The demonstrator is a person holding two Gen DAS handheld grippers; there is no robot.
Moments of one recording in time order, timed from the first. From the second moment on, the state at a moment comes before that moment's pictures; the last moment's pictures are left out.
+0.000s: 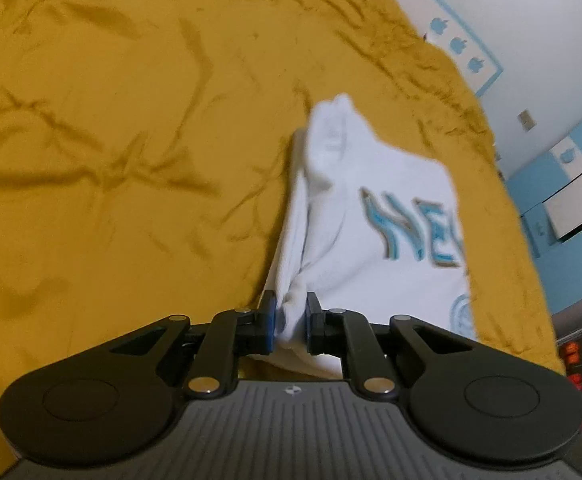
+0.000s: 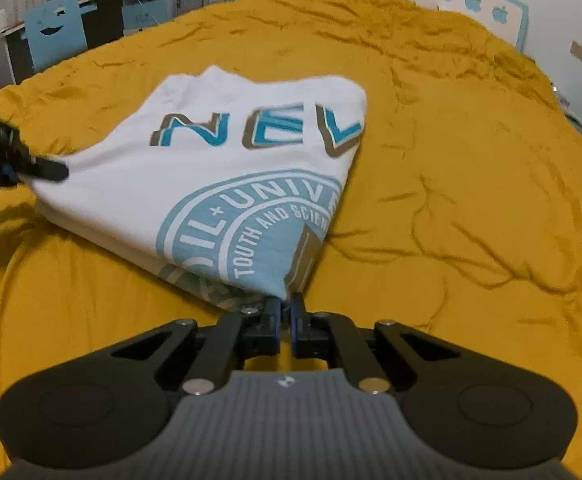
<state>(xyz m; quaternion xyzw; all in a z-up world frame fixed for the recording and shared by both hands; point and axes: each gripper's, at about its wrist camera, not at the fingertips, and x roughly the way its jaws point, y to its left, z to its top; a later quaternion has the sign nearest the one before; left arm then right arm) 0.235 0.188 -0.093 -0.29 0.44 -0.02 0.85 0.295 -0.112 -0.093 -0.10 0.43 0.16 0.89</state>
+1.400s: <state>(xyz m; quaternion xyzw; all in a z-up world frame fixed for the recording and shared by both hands) 0.217 0.183 -0.044 -0.13 0.51 0.06 0.85 0.308 -0.162 -0.060 -0.03 0.48 0.15 0.87</state>
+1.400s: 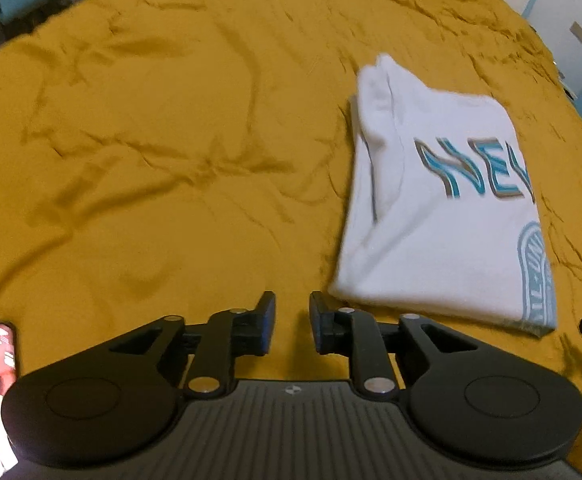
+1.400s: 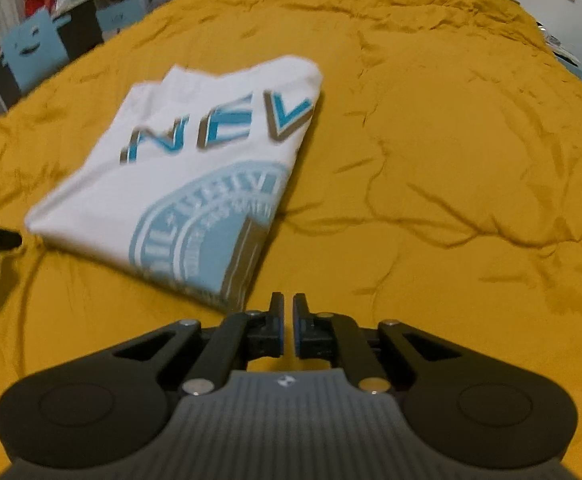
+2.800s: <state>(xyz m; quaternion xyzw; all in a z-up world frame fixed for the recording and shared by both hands) 0.413 0.208 -0.151 -0.39 0.42 -0.10 0.81 0.543 -0.169 -0.166 0.35 0.47 0.18 0.79</state>
